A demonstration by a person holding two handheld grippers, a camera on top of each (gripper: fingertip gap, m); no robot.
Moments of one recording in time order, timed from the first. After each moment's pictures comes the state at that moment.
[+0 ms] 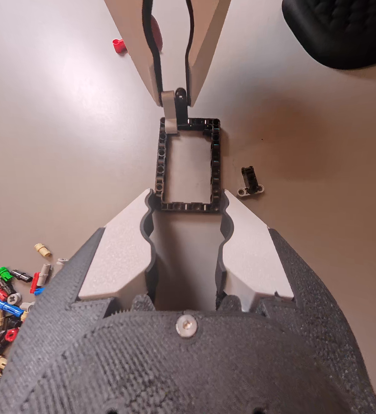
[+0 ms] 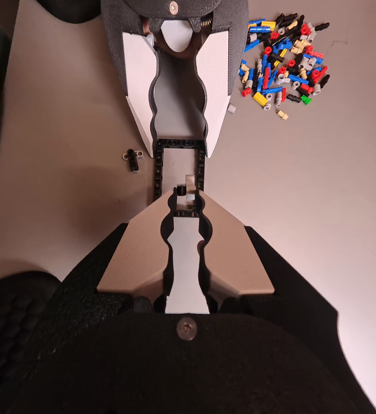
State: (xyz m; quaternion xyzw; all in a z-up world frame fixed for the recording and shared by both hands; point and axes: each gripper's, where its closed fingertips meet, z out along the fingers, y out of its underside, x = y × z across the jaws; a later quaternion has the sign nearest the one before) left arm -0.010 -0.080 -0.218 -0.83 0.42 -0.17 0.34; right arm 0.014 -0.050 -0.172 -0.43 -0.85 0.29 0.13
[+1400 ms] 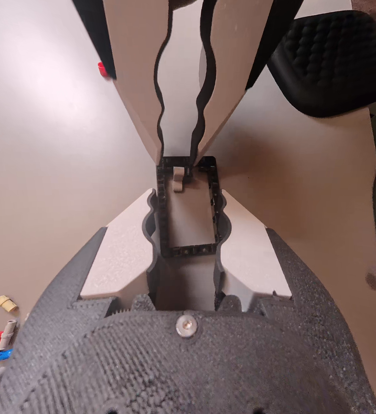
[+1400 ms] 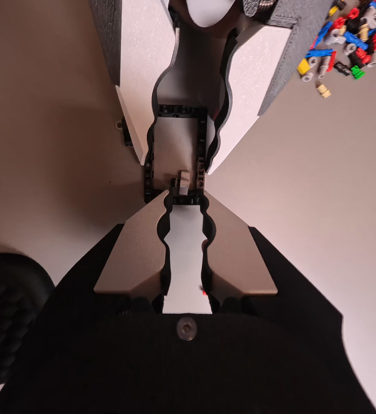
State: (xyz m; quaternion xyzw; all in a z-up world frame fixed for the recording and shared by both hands) left arm 0.023 -0.067 -0.212 -0.83 0.39 -0.24 0.31; right arm 0.023 -0.050 -0.203 -0.39 -0.89 0.20 0.10
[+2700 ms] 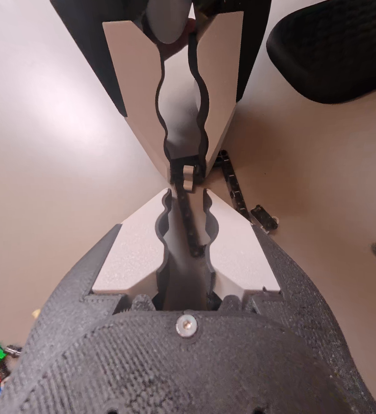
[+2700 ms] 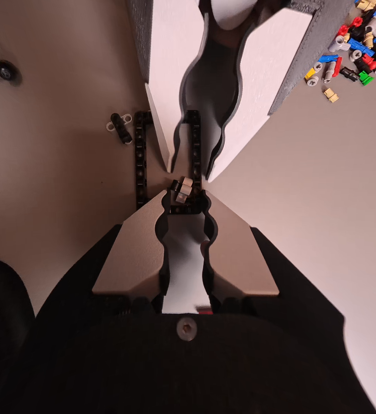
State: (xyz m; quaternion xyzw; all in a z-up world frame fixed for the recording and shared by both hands) left arm 0.017 -0.054 -0.213 -0.80 0.44 -0.22 0.35; right arm 0.019 -0.051 -0.218 -0.37 -0.88 0.26 0.11
